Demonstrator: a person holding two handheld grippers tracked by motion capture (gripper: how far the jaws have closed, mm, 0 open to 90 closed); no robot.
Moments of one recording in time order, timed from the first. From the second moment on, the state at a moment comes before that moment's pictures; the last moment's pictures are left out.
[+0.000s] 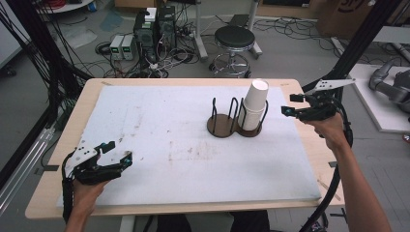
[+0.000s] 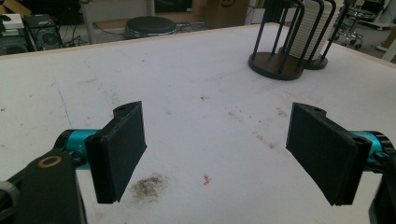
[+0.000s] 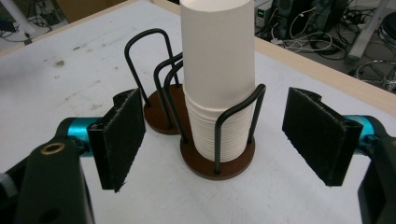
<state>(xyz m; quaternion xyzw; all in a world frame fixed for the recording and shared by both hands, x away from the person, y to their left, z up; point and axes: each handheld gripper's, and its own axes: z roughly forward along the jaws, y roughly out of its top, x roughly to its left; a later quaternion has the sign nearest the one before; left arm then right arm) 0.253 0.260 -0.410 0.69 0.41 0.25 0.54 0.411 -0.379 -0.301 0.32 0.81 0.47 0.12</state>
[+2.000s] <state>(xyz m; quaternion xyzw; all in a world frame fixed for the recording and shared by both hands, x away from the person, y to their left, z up) 0.250 0.252 -0.411 0.72 0.39 0.24 0.53 0.508 -0.305 -0.249 0.20 0.92 0.33 0.04</state>
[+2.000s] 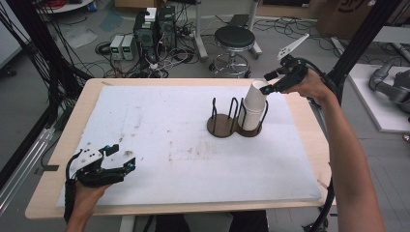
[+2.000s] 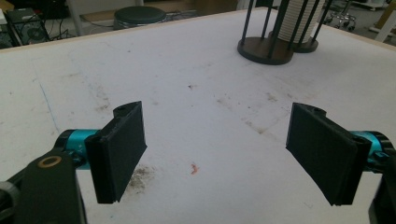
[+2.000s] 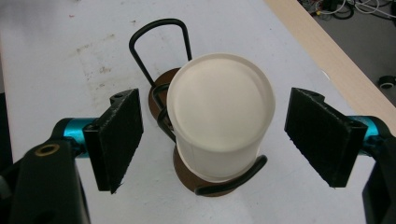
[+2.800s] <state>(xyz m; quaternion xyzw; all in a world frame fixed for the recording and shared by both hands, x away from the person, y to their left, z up) 0.250 0.252 -0.411 0.72 0.39 0.23 0.53 0.516 -0.293 -0.262 0.20 0.93 0.30 0.02</state>
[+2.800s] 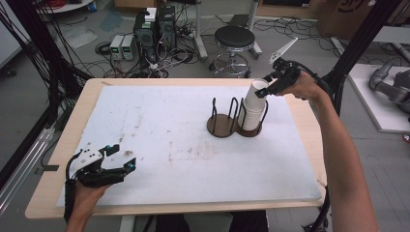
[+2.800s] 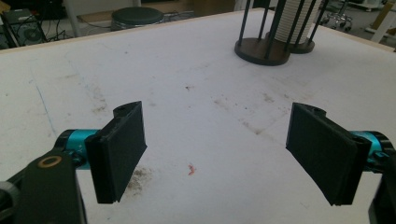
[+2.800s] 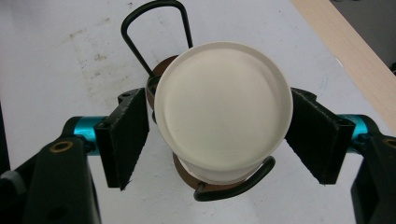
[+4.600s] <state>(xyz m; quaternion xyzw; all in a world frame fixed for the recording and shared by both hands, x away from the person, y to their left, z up) 0.248 0.248 -0.407 0.72 0.38 0.23 0.54 0.480 -0.299 -0.182 0.18 0.91 0.35 0.10</state>
